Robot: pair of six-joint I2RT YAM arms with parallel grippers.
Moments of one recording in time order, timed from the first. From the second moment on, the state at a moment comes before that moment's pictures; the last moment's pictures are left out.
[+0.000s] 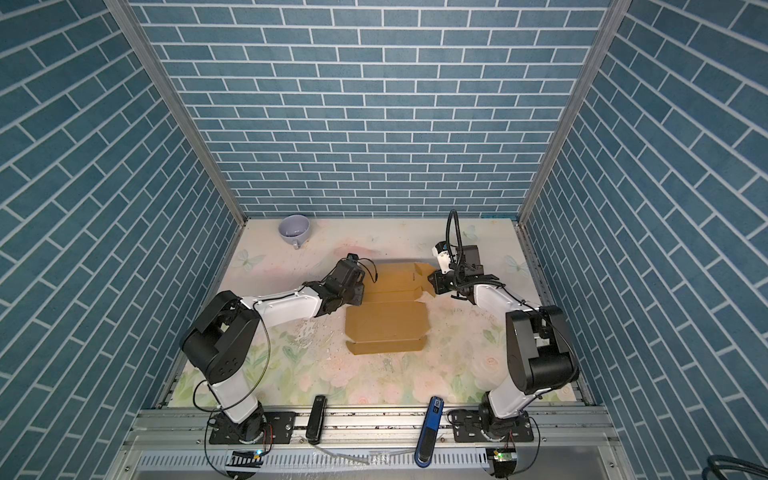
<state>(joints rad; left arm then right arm) -0.65 1.78 1.04 -0.14 -0.25 -0.33 0.24 1.59 0.92 -0.13 -0.43 -0.03</state>
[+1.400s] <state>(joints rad) -0.64 1.78 0.99 -0.03 -0.27 -0.43 0.44 1.49 0.92 -0.20 -0.25 0.04</state>
